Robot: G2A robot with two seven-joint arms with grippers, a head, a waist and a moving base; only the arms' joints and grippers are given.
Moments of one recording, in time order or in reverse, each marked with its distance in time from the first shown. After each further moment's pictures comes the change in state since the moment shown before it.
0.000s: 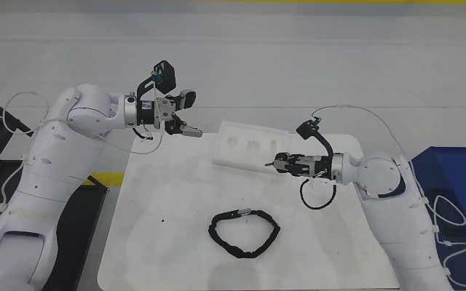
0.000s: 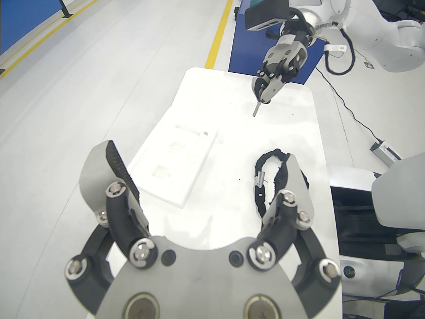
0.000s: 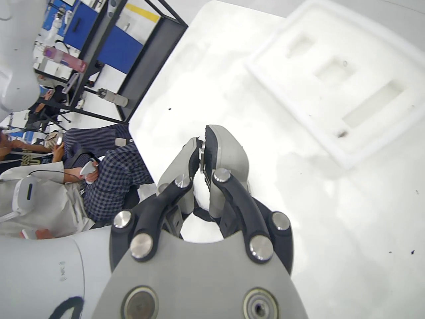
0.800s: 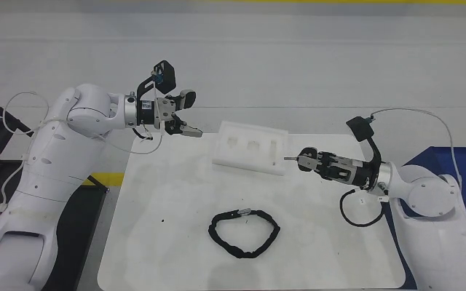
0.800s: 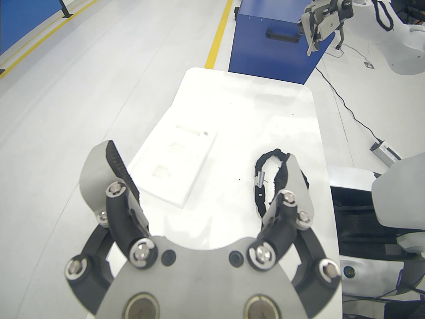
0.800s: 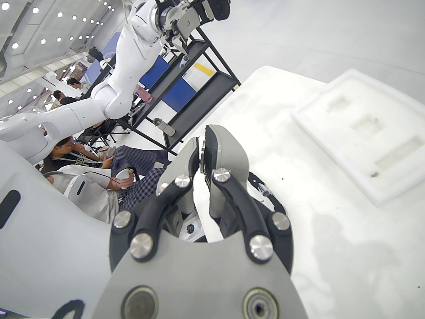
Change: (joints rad) left arm 0.000 0.000 0.000 0.000 0.000 0.000 0.000; right arm -0.165 0.055 0.211 -0.178 0.304 -0.091 -0.026
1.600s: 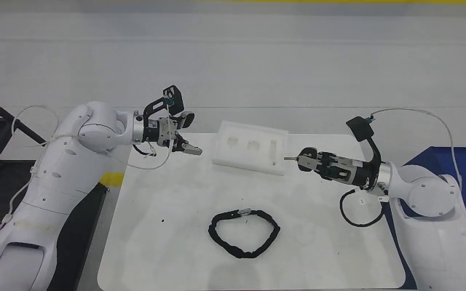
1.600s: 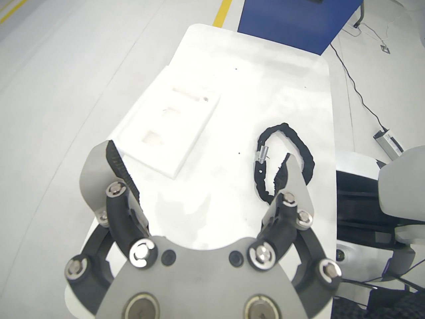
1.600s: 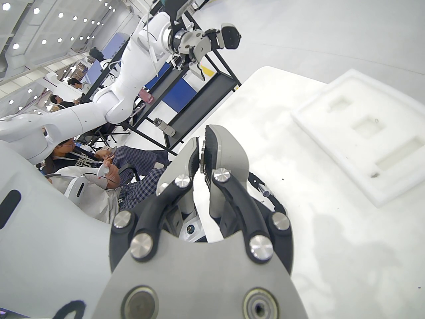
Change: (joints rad) left arm 0.122 0.025 -0.004 -0.043 0.100 0.040 -0.030; right arm 0.000 0.000 0.000 0.000 -0.001 0.001 0.001
